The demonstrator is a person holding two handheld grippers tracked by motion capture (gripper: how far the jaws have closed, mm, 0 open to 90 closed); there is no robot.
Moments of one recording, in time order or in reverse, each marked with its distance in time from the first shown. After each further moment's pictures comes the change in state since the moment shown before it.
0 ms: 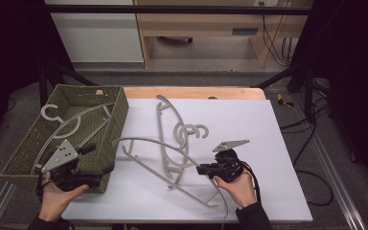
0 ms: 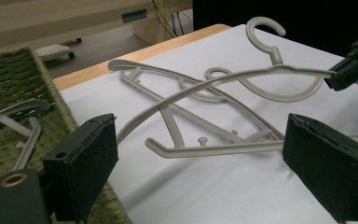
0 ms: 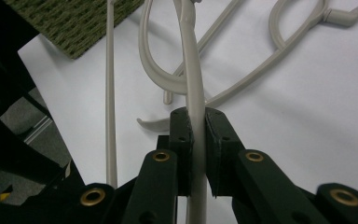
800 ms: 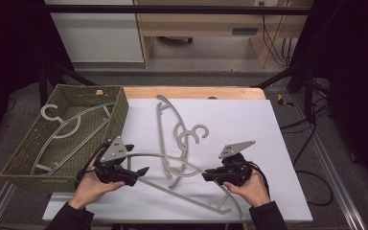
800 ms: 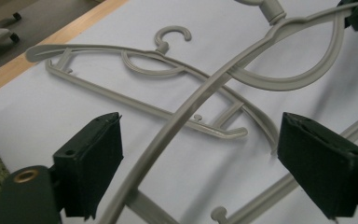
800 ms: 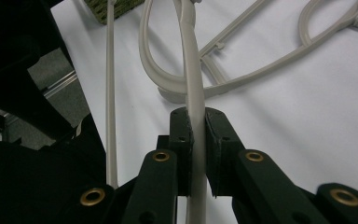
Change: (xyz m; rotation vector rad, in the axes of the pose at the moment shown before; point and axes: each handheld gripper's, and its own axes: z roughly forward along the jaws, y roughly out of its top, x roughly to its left) left arm -0.038 0.017 0.081 0.233 -0.129 0.201; right arm 0.000 -0.005 -0.021 0.067 0.090 -0.157
